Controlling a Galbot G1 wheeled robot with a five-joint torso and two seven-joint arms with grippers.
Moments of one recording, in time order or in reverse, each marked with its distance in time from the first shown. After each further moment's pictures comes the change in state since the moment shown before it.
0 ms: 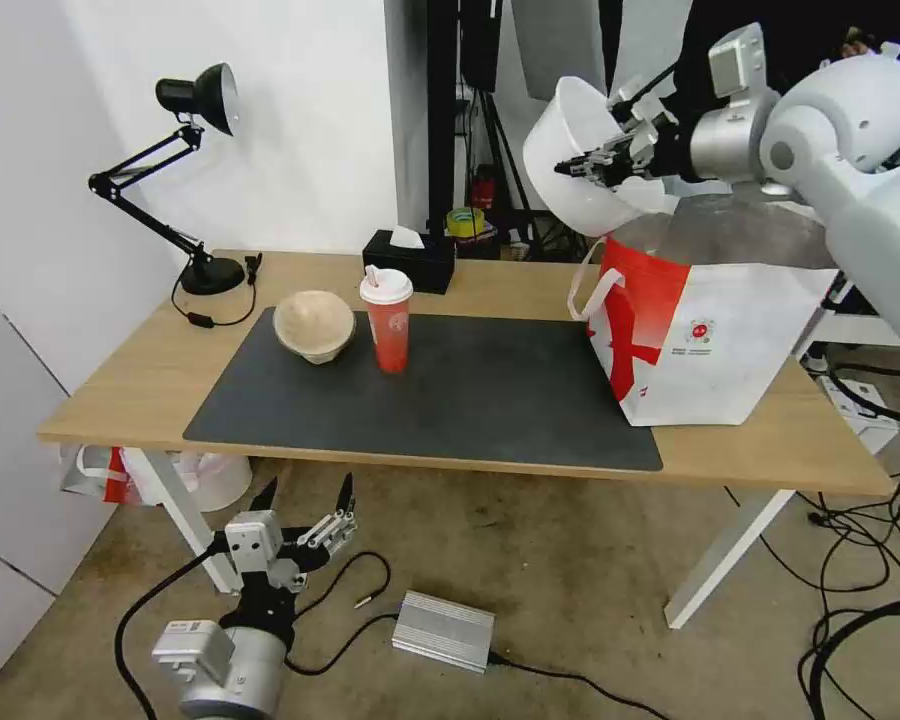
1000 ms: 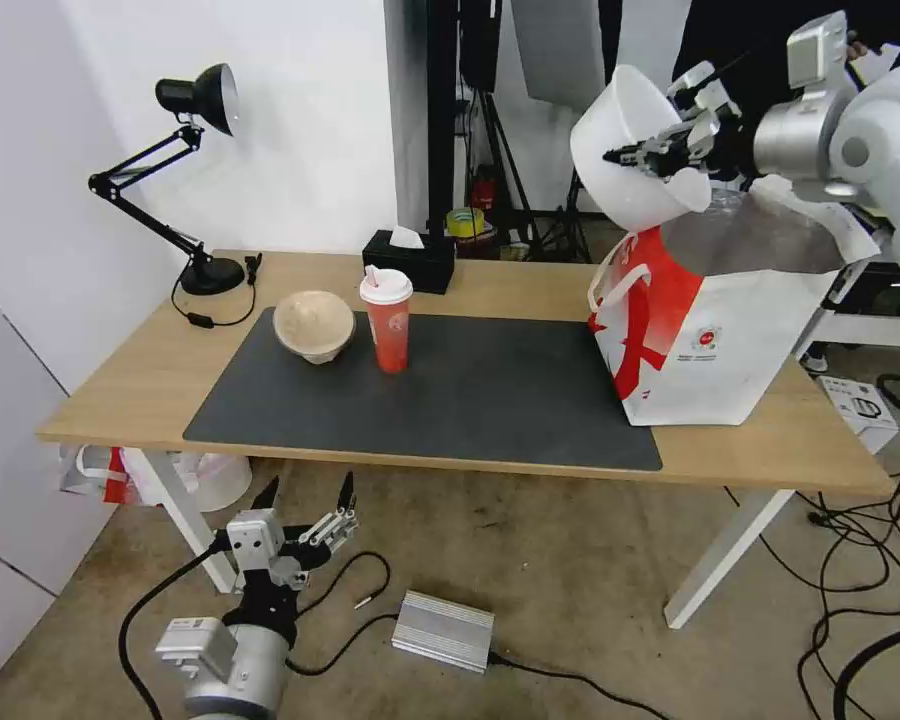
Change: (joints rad) left arm -0.012 -0.005 0.005 0.014 -0.003 0.001 -0.002; right arm -0.005 -0.062 0.062 -0.014 0.045 0.001 0.006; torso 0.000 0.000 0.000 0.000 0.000
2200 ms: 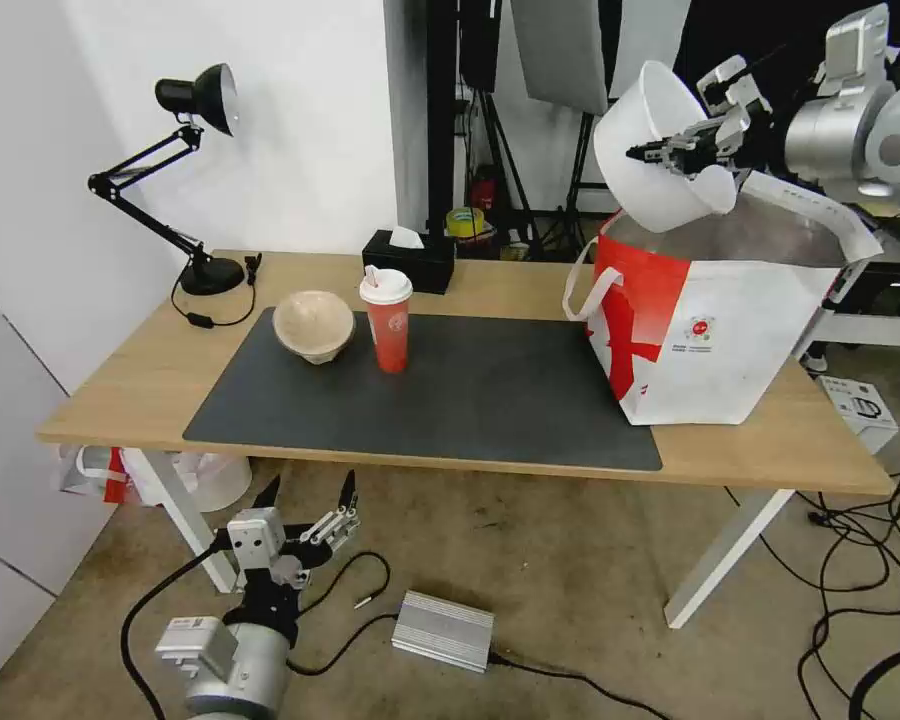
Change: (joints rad) left arm 0.001 -0.002 0.003 -0.003 -0.003 -0.001 0.002; right arm -0.065 -0.049 0.038 0.034 0.004 0.000 0.001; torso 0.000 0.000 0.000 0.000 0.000
